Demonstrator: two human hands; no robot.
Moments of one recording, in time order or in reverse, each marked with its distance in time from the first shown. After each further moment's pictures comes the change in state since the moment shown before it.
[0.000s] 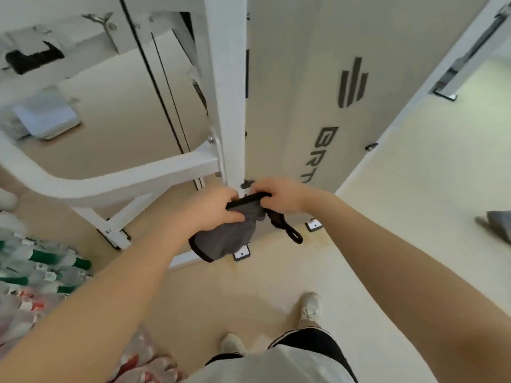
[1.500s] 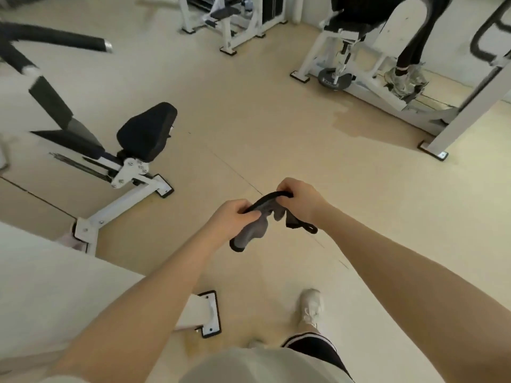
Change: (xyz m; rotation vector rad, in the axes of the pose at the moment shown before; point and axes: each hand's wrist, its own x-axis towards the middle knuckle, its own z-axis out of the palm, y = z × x) left_hand 0.675 0.463 -0.014 -0.757 0.230 -0.276; right_hand 0.027 0.631 -0.523 0.252 0.291 0.163
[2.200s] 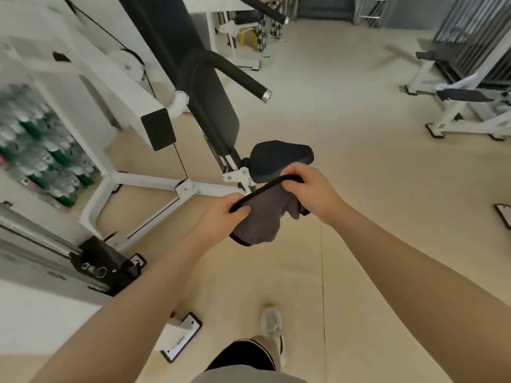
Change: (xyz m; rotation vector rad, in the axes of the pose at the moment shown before) left_hand 0.146 0.039 -0.133 -0.258 0.886 -0.187; right_hand 0.320 -0.178 -0.043 0.047 -0.557 -0.710
